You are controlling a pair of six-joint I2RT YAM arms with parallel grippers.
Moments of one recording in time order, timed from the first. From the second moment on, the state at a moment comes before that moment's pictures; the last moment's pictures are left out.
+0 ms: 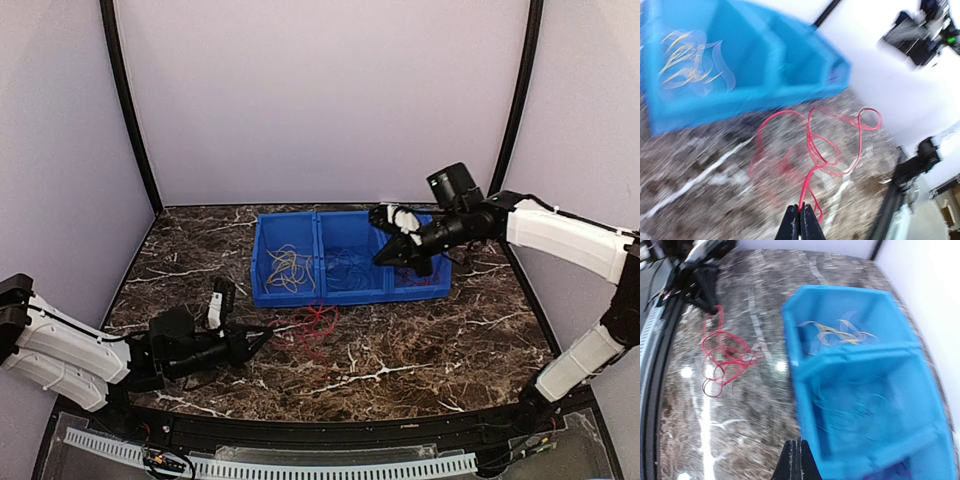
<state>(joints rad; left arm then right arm) -1.07 1.24 0.21 0.79 -0.13 -0.69 0.63 1.50 1.21 -0.56 -0.63 -0.74</state>
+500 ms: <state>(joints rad) -1.06 1.17 0.13 0.53 -0.24 -0.67 0.18 1.37 1.18 -0.51 -0.82 -0.60</state>
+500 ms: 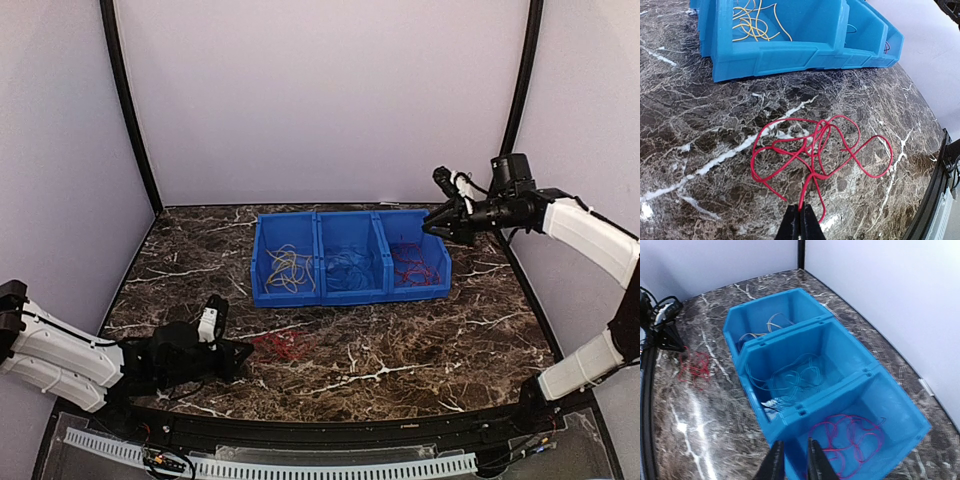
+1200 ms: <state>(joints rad) -1.06 1.15 0.16 0.41 -0.26 -0.70 0.84 1.91 1.30 -0.51 -0.65 -0.47</state>
